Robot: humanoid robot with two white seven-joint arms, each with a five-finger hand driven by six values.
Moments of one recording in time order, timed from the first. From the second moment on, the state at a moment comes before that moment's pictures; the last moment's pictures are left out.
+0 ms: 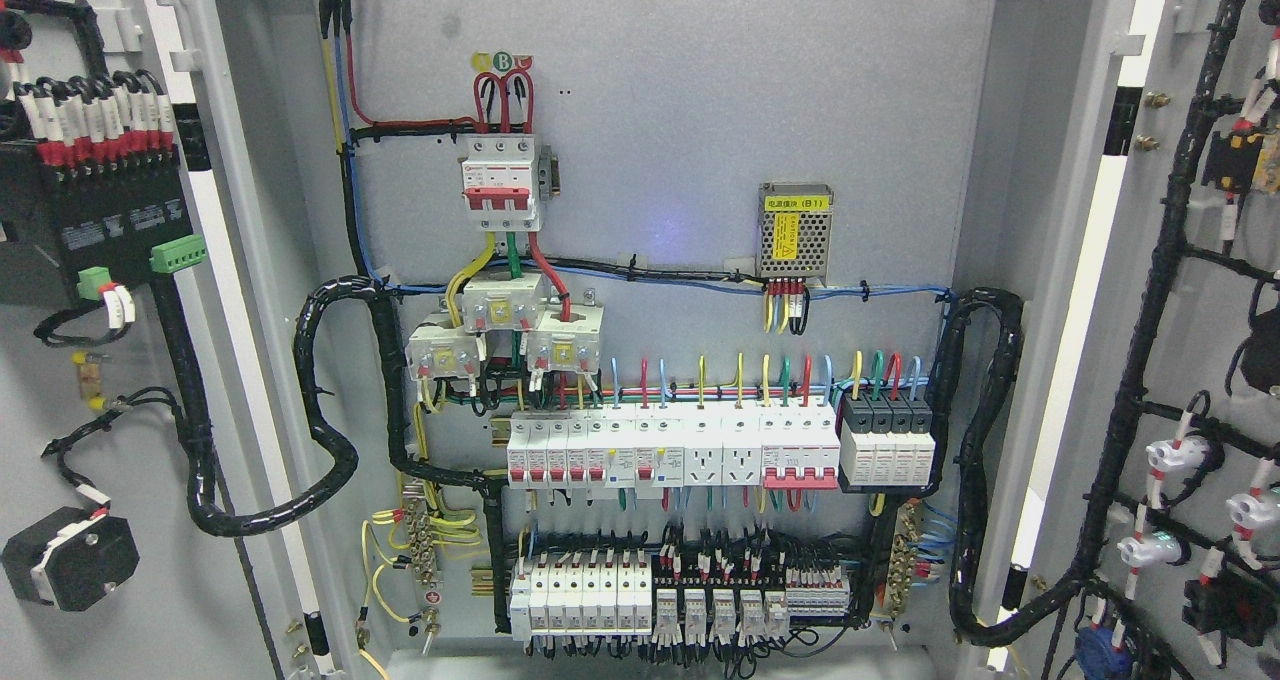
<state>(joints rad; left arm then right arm) 0.42 0.42 0.32 -1.84 0.61 -0.77 -0.18 0.46 -0.70 -0.17 -1.97 -0.76 -0.78 0.20</state>
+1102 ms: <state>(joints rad) 0.28 0.46 0.39 -1.71 0.65 -0.67 -0.17 0.49 -0.70 -0.22 -1.97 -0.81 -0.78 0.21</state>
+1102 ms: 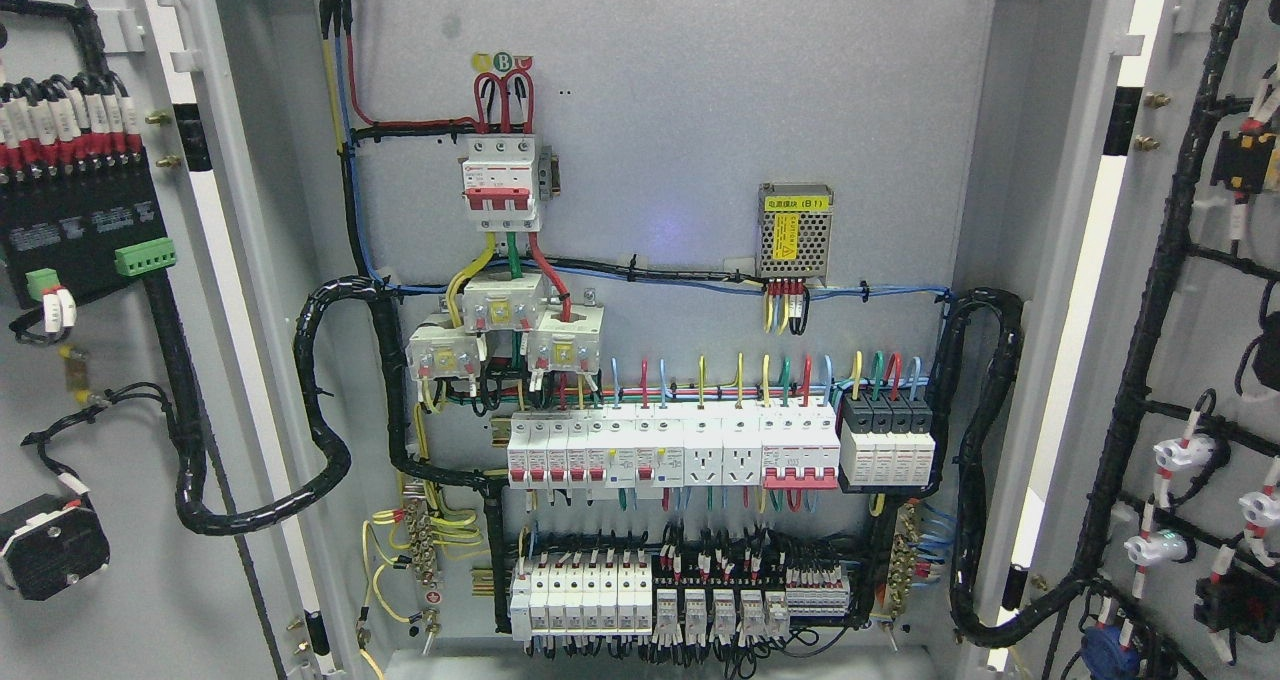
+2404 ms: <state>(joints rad) 0.10 0.52 0.44 -1.52 0.65 -0.45 -0.17 0.55 -0.69 -0.26 -1.97 -0.85 -0.78 0.20</state>
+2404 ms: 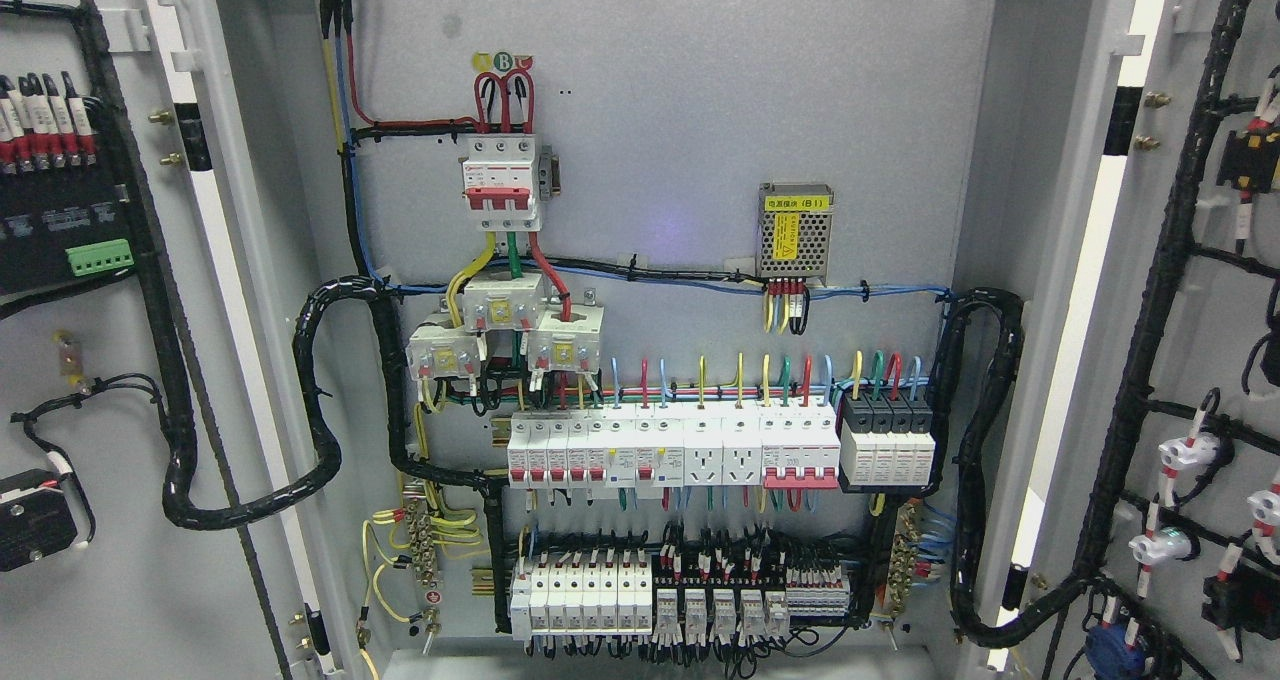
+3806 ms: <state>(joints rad) -0.06 0.56 0.44 -1.34 0.64 -0.39 -0.17 0.56 -0.70 -0.27 -1.96 -0.88 -0.79 0.20</state>
